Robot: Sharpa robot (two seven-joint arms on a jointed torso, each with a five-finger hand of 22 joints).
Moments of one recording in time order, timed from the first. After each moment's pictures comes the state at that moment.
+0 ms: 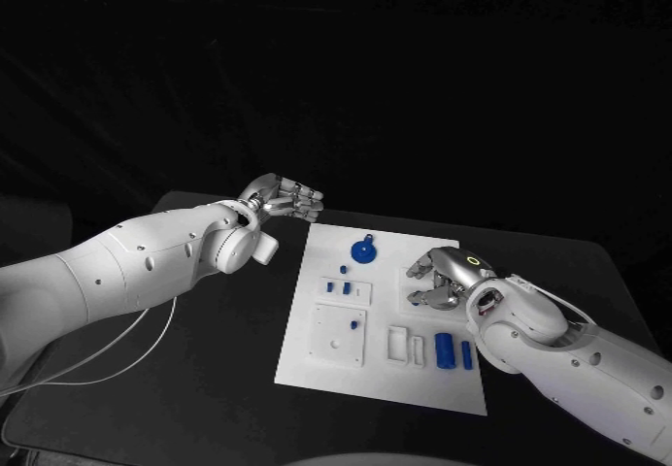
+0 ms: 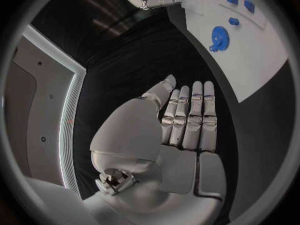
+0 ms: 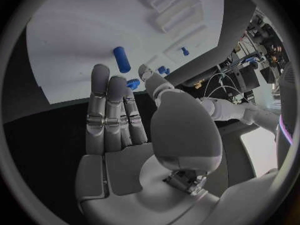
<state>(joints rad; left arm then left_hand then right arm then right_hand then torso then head) 1.24 -0.63 -0.09 1.11 -0.35 -0.22 0.23 1.38 0.01 0.25 -0.17 0.10 1.03 0.15 0.06 0.06 1.10 0.13 0.06 0.06 1.16 0.11 0.07 0.06 0.06 1.00 0.10 0.10 0.32 0.65 -0.75 0.46 1.54 -1.88 -0.24 -0.31 1.32 -0.23 0.34 -0.12 0.09 1.09 0.08 0.06 0.06 1.13 0.08 0.07 0.06 1.42 -0.03 0.74 0.72 0.15 1.47 -0.05 0.30 0.98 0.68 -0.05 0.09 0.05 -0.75</state>
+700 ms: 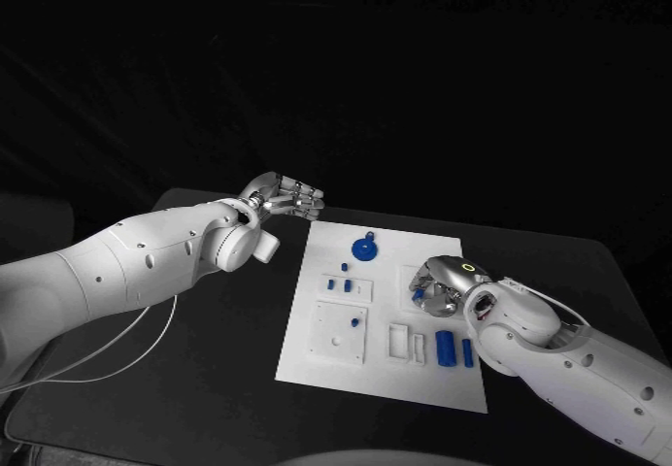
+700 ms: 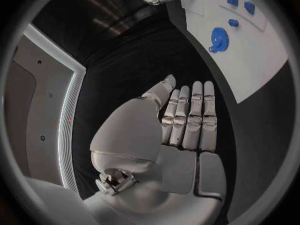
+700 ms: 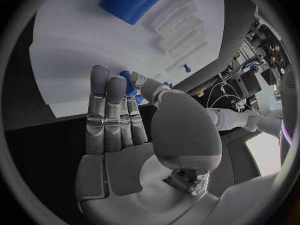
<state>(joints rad) 1.24 -0.64 -0.09 1.11 -0.34 -0.21 0.23 1.38 0.01 0.25 -0.17 0.10 1.03 0.15 0.06 0.06 1.10 0.13 0.06 0.06 1.16 0.11 0.07 0.06 0.06 1.00 0.10 0.10 0.32 0.64 -0.73 0.46 1.51 -1.91 -0.15 -0.33 1.30 -0.20 0.63 -0.15 0.05 1.17 0.10 0.07 0.07 1.27 0.05 0.07 0.06 1.43 -0.04 0.75 0.74 0.15 1.47 -0.06 0.33 1.02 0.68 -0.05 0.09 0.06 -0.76</state>
